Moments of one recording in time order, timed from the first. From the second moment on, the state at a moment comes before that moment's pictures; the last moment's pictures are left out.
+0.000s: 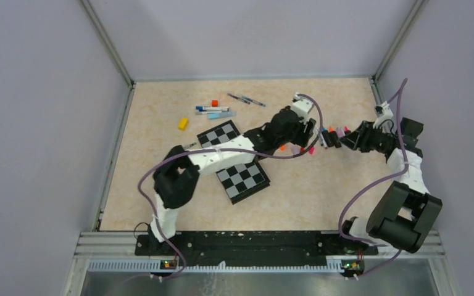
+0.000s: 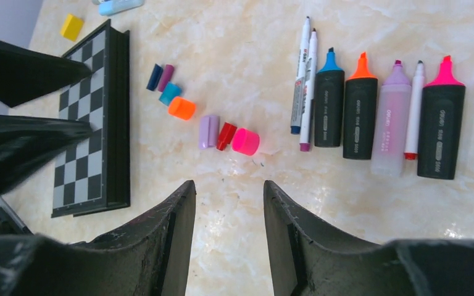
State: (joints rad) left arm -0.98 2.08 1.69 0.00 -0.15 -0.23; right arm -0.49 1.31 0.84 -0.32 -0.97 -0.12
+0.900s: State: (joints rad) left arm -0.54 0.84 0.65 -0.06 -0.22 -0.65; right arm -0.49 1.22 0.82 -0.34 -1.04 -0.23
